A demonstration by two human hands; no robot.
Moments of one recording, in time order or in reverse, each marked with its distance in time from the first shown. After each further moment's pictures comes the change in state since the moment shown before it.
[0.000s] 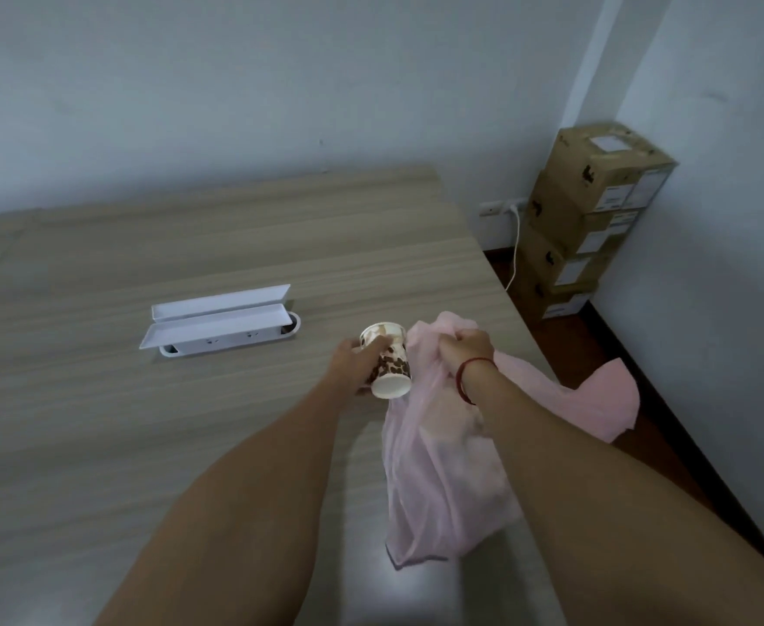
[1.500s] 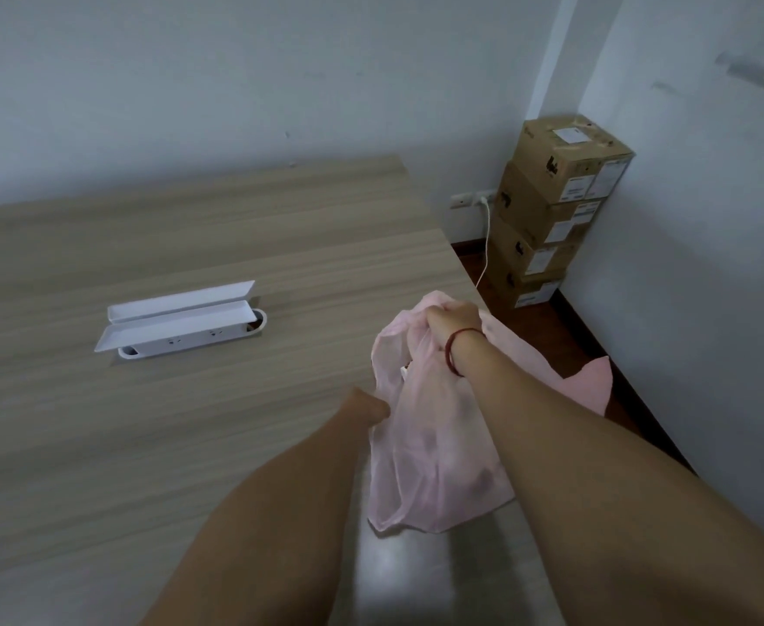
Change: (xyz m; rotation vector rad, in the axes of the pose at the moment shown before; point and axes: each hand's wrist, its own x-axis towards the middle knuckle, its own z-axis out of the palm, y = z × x) left_hand 0.004 -0.065 0.069 0.448 -0.072 -0.191; right_hand 0.010 -0.007 -0.038 0.128 0.042 0.077
